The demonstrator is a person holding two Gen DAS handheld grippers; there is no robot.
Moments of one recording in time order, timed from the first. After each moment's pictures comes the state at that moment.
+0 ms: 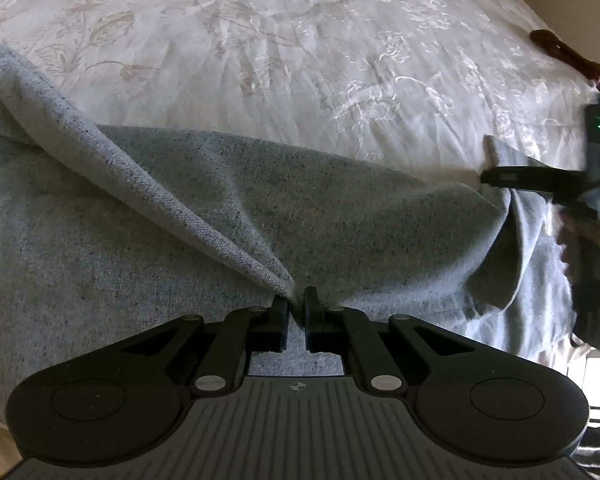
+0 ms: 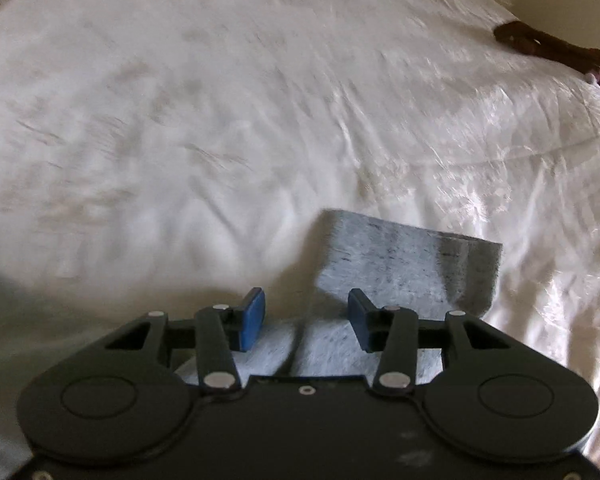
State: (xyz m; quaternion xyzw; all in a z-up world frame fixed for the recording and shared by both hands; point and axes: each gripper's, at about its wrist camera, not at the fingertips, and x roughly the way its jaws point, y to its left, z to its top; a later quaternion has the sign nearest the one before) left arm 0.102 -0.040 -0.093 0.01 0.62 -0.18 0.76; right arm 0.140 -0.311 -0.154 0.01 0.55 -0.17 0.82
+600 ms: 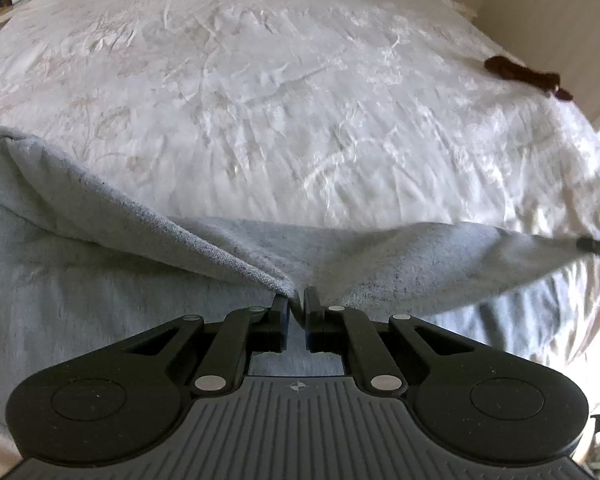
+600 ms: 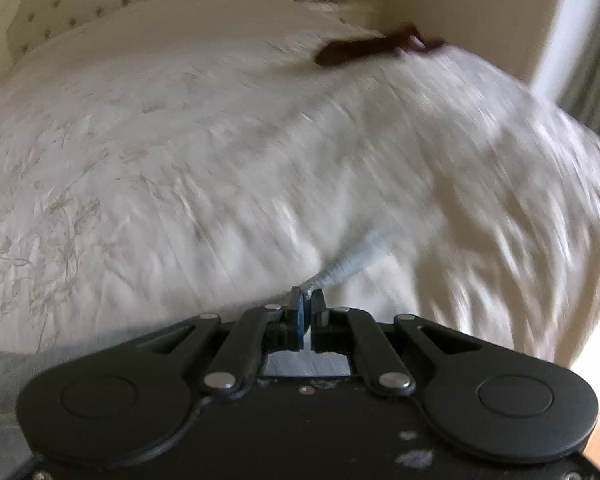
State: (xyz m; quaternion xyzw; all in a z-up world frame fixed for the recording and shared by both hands) left arm 0.066 -0.043 -0.034 0.05 0.54 -0.21 0.82; right arm -0.013 -0.395 -0.051 0.14 0.43 -0.30 0.84
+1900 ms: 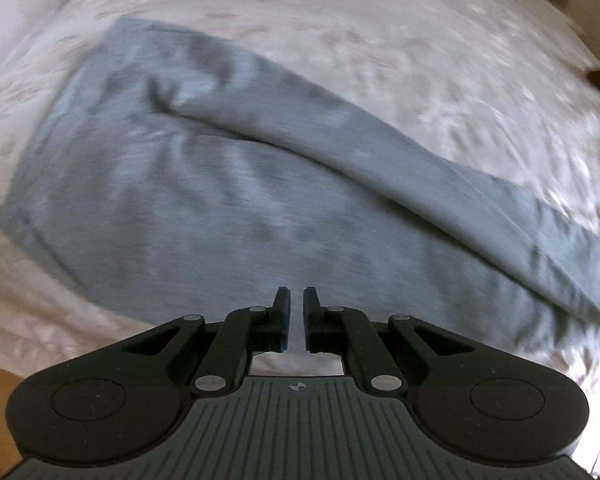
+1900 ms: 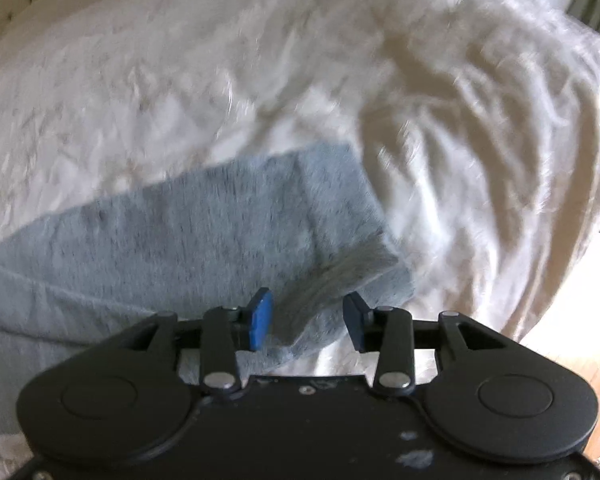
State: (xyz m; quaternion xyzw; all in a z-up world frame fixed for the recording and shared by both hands) left arm 0.016 0.019 -0.046 0.02 0.58 -0.03 0.81; right arm -0.102 -0.404 -0.121 0.17 0.49 -0.29 0.81
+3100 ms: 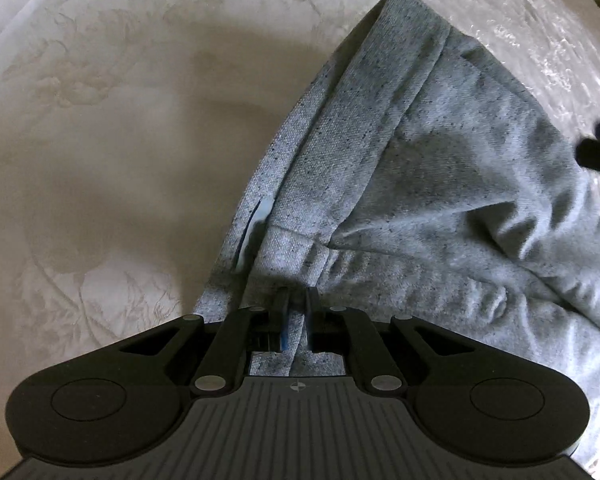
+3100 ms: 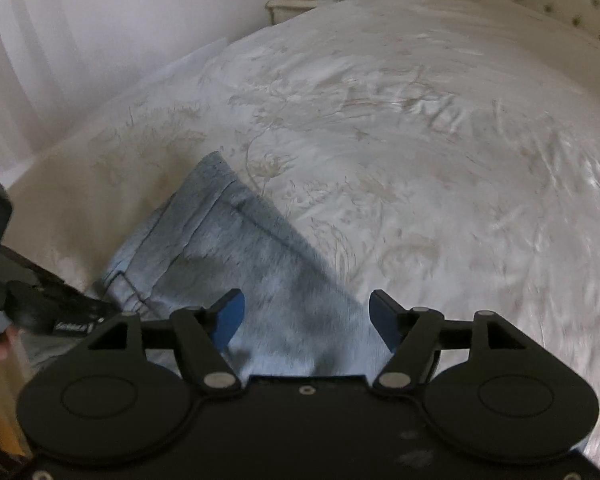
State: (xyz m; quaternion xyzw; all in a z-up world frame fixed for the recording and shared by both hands) left arm 0.215 0.271 -0.122 -0.02 0.63 -0.02 0.78; right arm 0.275 0.062 -0.078 -0.06 0.45 0.23 0.86
